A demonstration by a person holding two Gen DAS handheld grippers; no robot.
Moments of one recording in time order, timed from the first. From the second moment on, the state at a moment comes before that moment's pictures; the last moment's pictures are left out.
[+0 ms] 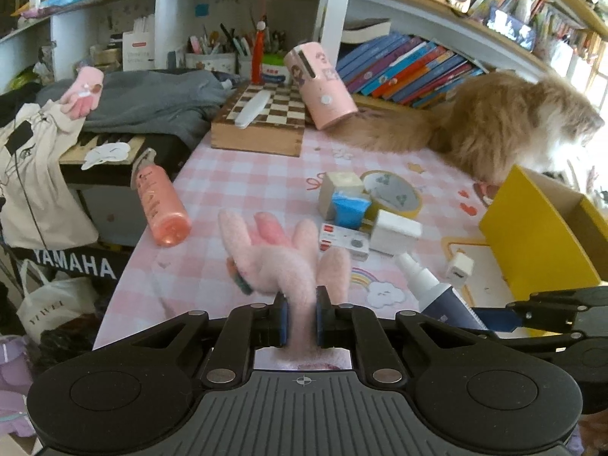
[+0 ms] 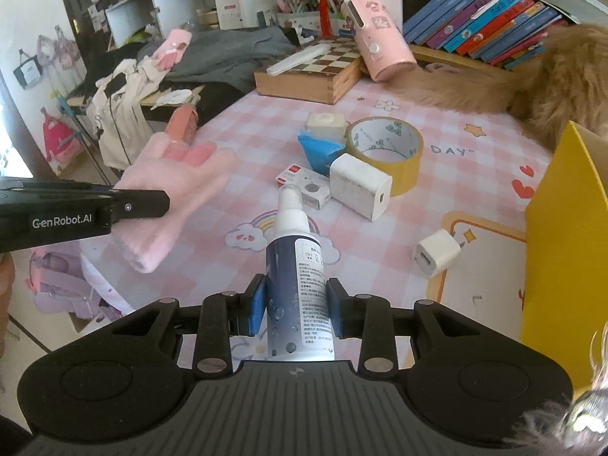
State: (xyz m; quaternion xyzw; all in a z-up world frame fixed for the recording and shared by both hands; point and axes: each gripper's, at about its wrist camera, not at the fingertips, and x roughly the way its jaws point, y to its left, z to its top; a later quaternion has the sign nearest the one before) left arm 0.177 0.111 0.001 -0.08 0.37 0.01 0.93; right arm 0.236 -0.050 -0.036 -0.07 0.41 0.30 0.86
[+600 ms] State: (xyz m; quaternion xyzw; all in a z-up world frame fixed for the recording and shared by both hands) left arm 0.094 0.088 0.019 -0.06 0.34 -0.05 0.94; right arm 0.142 -0.087 -0.019 0.00 0.40 0.24 0.88
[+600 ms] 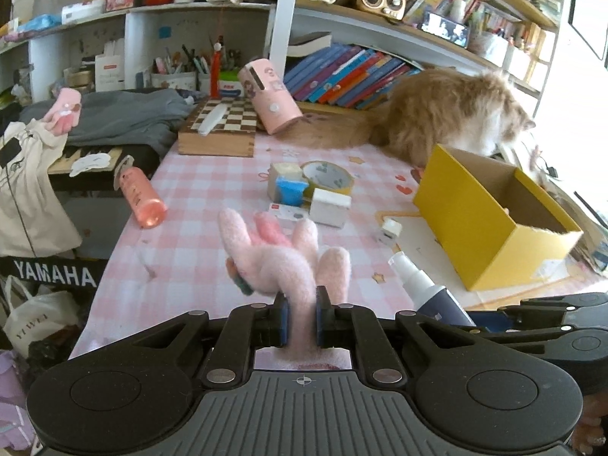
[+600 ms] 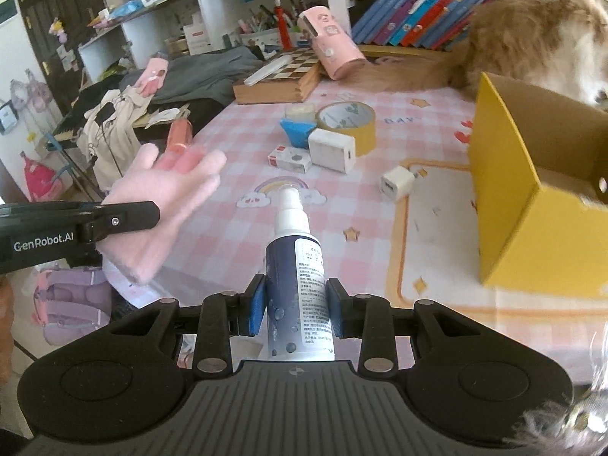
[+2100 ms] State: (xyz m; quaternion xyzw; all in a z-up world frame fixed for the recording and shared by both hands) left arm 0.042 -0.031 0.019 0.04 0.35 -0.31 0.88; right arm -0.025 -0.202 -0.021 0.10 0.41 -0.01 0.91
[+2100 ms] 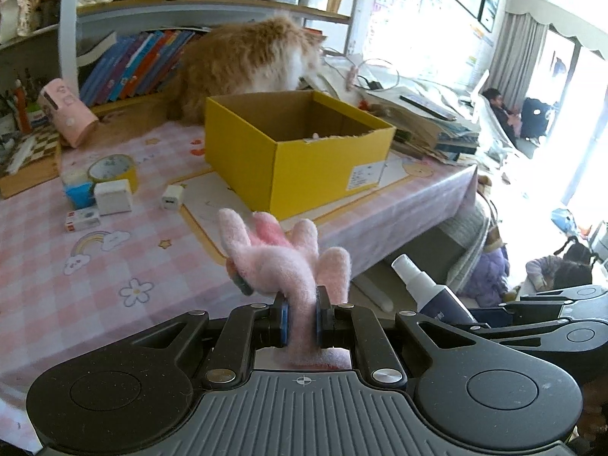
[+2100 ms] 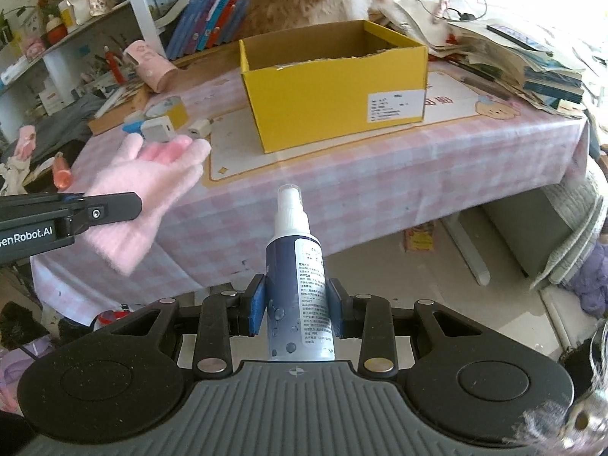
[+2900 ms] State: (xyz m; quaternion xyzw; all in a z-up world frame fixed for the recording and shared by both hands) left arm 0.052 -0.051 0.022 0.06 0.34 -0.35 0.87; right arm -0.026 -0.221 -0.017 0.12 0.40 -0.07 0.91
